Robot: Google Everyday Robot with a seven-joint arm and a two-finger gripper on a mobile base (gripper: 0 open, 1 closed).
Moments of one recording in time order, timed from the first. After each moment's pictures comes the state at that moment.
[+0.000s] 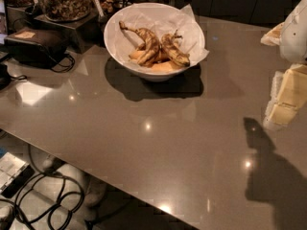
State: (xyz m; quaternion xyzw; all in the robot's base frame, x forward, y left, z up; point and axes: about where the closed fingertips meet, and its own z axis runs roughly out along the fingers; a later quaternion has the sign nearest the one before) arm 0.438 -0.217 0.976 -0.60 0.78 -0.03 0.16
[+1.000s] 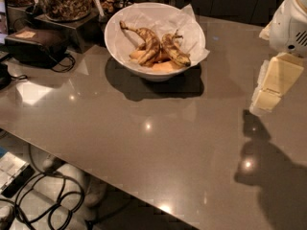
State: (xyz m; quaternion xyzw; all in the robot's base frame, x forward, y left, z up) arm 0.463 -0.219 0.977 -0.56 0.81 -0.04 0.15
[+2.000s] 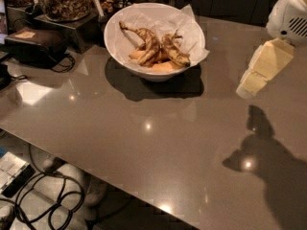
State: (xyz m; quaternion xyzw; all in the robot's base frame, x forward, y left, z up) arm 0.490 -0.218 0.987 -0.48 0.85 -0.03 0.20
